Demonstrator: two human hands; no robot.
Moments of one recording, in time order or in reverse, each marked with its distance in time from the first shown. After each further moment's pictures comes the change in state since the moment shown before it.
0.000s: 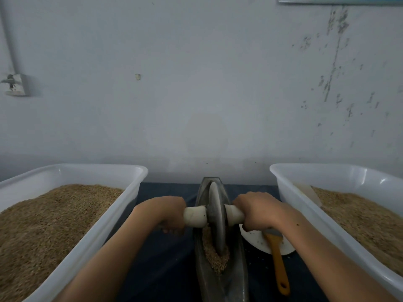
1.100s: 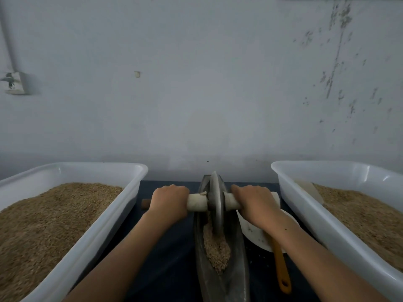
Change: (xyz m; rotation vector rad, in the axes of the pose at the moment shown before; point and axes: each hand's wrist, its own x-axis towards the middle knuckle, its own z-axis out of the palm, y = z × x) left_hand 0.012 0.004 0.011 0.220 0.516 -0.069; right_hand 0.013 -0.002 0.020 -0.028 0.358 0.100
